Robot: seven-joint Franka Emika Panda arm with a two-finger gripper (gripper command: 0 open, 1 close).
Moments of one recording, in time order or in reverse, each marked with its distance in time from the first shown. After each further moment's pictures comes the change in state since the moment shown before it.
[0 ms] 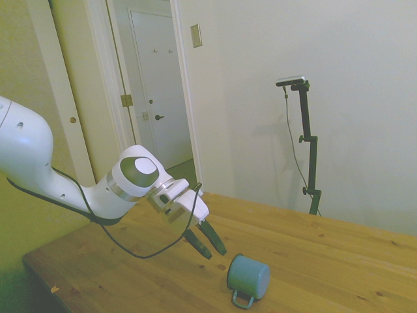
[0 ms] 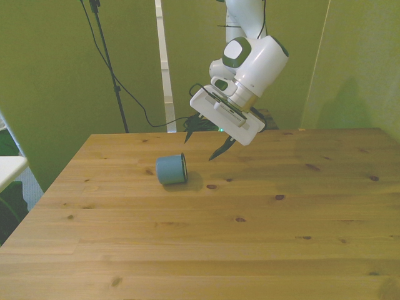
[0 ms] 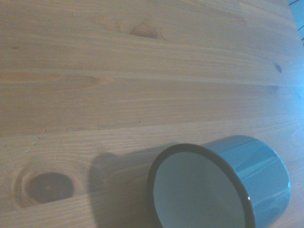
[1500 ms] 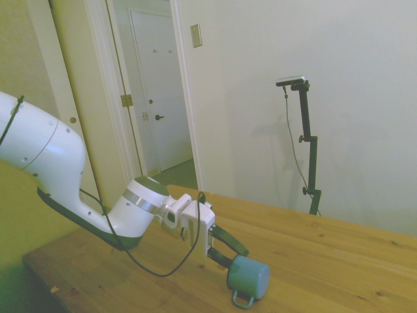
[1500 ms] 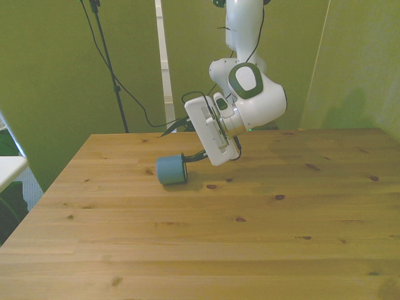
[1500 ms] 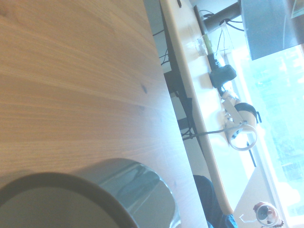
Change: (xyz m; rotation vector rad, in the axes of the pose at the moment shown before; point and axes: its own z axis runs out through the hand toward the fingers) arm -0.010 -0.006 0.069 -0.297 0.420 -0.013
